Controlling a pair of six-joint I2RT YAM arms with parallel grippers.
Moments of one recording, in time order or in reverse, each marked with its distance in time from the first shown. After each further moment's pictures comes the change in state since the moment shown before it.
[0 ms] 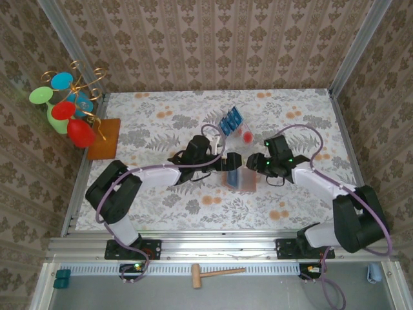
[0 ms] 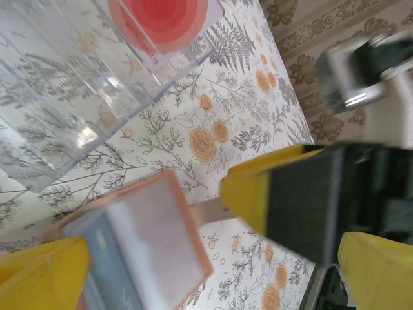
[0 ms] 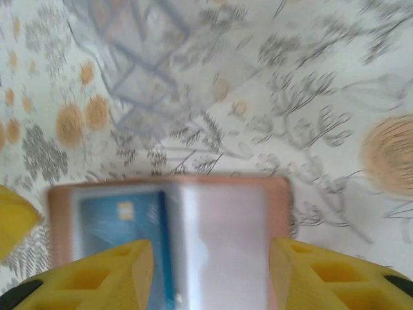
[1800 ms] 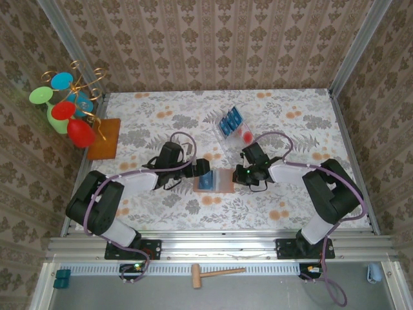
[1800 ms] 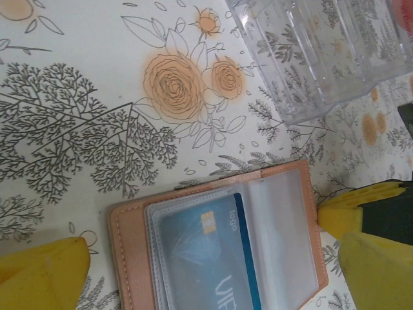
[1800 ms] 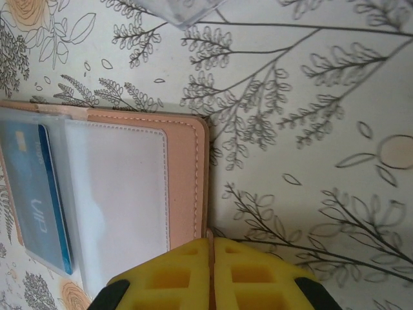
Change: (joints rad) left arm 0.252 -0.188 -0.255 -0.200 -0.067 0.145; right arm 0.187 0.313 0.045 0.125 -0.120 0.033
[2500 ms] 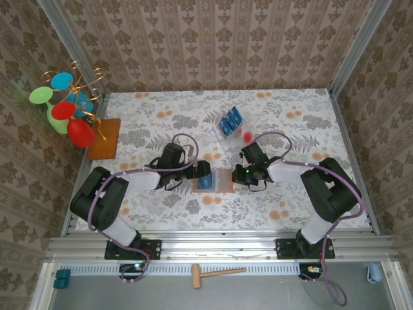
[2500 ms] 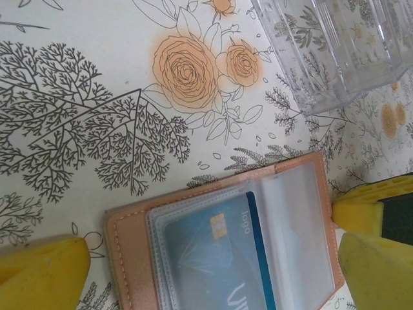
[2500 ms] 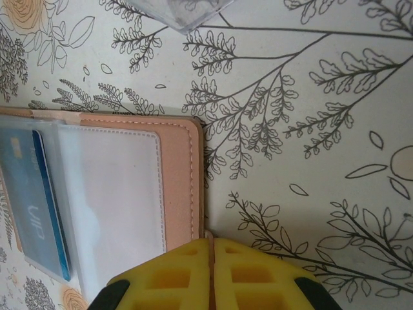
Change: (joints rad) left arm -0.014 0.053 0.008 0.016 -0.003 0.007; right arm 0.003 0.014 0.006 0.009 0.000 0.008
